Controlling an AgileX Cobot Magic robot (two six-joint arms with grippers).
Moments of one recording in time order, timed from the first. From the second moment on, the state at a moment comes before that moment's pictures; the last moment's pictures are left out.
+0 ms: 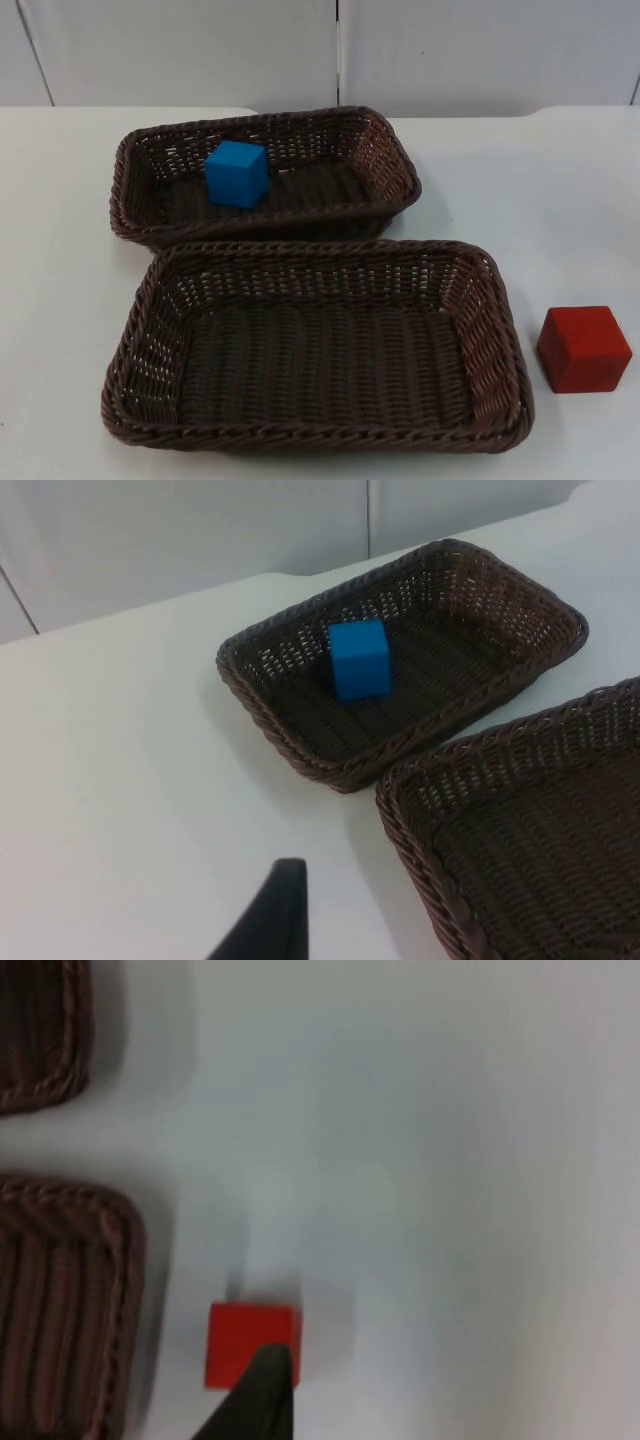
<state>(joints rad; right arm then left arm) 0.08 1.22 -1.09 0.10 0.93 -0.05 -0.30 0.45 -0.60 -0.05 0.74 0.10</state>
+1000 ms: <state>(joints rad) 0.21 1.25 -0.84 0.19 0.92 -0.19 -0.30 0.45 -0.60 -0.05 0.74 0.10</state>
